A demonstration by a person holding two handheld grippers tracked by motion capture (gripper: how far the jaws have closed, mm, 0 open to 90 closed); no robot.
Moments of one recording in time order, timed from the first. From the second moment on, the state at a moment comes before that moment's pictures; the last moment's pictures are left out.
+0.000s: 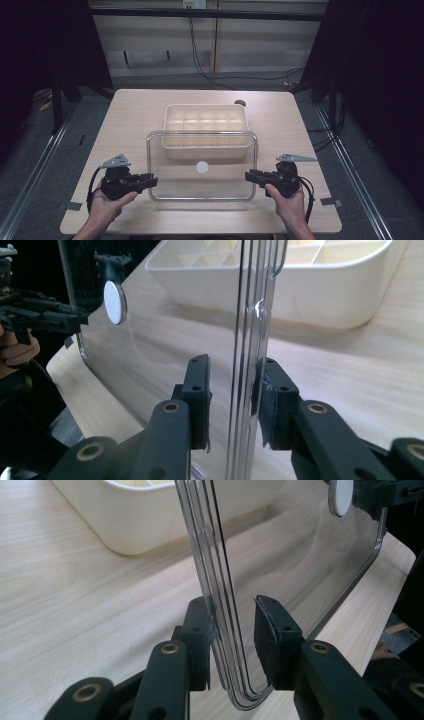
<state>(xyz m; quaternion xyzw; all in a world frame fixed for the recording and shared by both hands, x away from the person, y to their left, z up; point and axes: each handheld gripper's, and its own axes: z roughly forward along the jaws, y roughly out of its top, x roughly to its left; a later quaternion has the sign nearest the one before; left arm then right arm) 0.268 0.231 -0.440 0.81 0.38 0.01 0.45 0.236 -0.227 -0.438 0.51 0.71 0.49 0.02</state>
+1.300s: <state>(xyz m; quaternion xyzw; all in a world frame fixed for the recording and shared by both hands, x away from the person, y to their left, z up) 0.255 0.227 -0.472 0.82 0.40 -0.04 0.40 0.218 -0.223 -0.476 0.55 0.71 0.44 -0.02</state>
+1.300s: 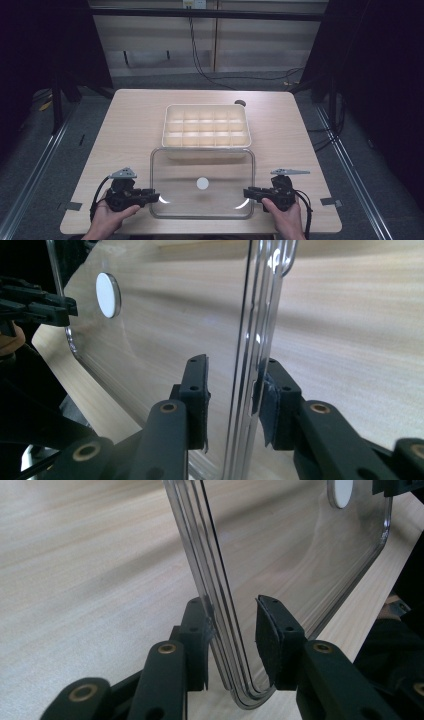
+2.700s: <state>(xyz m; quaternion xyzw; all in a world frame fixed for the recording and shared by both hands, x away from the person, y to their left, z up) 0.268 0.220 -0.487 0.84 0.40 -0.05 0.37 0.231 -0.216 -0.492 0.56 0.74 0.37 -0.01</state>
